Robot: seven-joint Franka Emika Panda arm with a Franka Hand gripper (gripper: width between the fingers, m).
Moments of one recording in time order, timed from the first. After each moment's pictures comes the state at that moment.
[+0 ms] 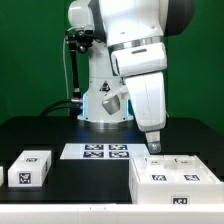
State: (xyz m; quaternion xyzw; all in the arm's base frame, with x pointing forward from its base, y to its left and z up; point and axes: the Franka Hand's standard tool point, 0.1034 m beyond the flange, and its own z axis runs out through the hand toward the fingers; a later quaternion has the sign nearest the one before) arm 0.546 0.075 0.086 -0.73 -0.68 -0.08 0.05
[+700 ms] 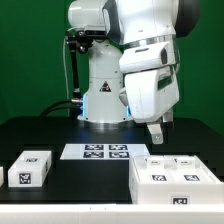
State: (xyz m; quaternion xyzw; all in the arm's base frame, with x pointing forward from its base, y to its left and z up) arm 0.524 0.098 0.090 -0.83 -0.54 -0.08 0.05
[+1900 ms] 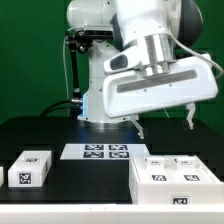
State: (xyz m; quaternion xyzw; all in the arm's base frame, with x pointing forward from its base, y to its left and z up) arm 0.505 0.110 0.090 -0.99 0.02 -0.14 0.10
